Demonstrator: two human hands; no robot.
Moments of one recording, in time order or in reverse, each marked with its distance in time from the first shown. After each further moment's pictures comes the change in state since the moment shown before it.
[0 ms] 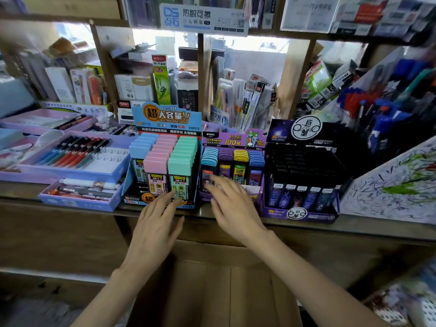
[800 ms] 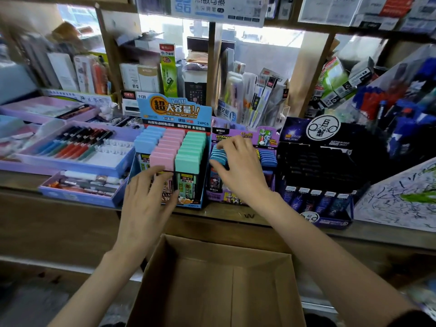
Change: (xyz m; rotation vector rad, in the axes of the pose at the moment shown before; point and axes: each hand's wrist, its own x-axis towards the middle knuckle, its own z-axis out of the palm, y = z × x) left_hand 0.027 -0.013 -0.024 -0.010 0.290 -0.032; right_hand 0.074 0.008 -0.024 -0.046 0.108 0.081
